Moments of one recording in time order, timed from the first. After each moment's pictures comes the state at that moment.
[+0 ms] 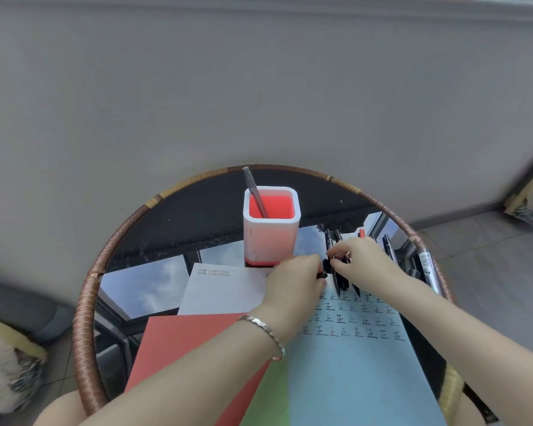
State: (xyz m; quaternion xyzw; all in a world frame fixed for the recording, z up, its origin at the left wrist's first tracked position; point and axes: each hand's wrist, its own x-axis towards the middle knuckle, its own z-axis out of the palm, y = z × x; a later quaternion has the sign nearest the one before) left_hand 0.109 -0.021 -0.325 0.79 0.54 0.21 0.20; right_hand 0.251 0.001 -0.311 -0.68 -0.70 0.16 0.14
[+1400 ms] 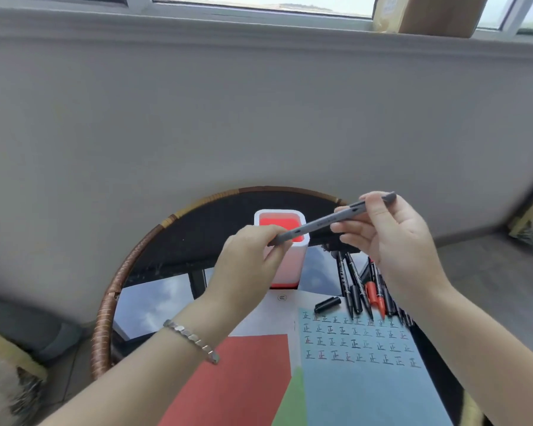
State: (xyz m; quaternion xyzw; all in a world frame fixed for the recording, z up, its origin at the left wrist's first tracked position) left_hand 0.029 -0.022 -0.251 0.76 0.49 0.40 0.15; right_hand 0.195 -0.040 -0.208 -0.44 -0.45 0.45 0.63
